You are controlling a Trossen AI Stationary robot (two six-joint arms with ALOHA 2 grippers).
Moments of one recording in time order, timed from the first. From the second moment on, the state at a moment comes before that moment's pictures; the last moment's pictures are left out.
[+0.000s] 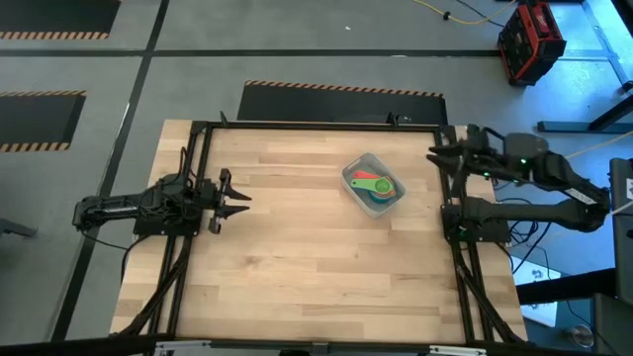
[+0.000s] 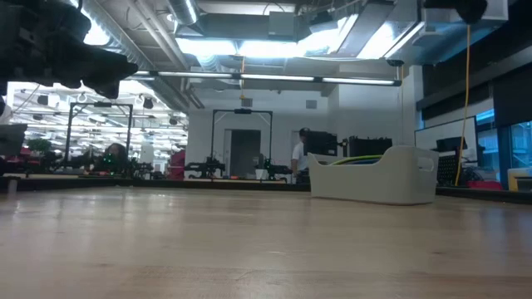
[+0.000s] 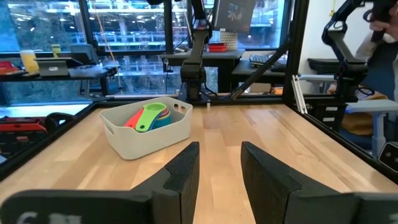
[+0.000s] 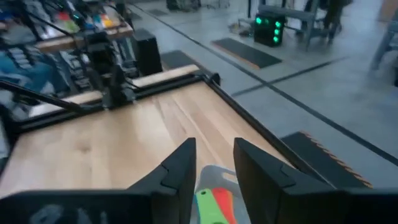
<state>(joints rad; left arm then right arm) 0.15 0.01 0.01 0.05 0.20 -0.02 -0.20 0.51 0.97 -0.74 0.17 0.15</state>
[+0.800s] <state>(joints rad) 0.15 0.01 0.01 0.05 0.19 -0.02 -0.20 0.01 0.38 -0.36 -0.10 0.22</state>
